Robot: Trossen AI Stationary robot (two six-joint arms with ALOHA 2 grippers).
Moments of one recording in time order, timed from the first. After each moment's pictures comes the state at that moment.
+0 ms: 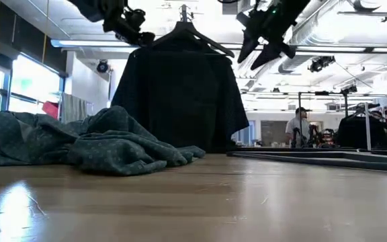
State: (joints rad) left arm 1.11 1.71 1.68 0.02 0.01 0.41; right arm -0.33 1.38 1.21 -0.61 0.34 0.54
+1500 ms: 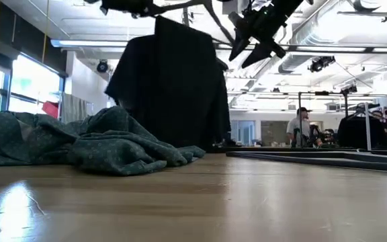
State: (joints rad) left arm 1.04 1.65 1.86 0.00 0.51 0.24; right arm -0.35 1.38 1.26 -0.53 0.33 0.49
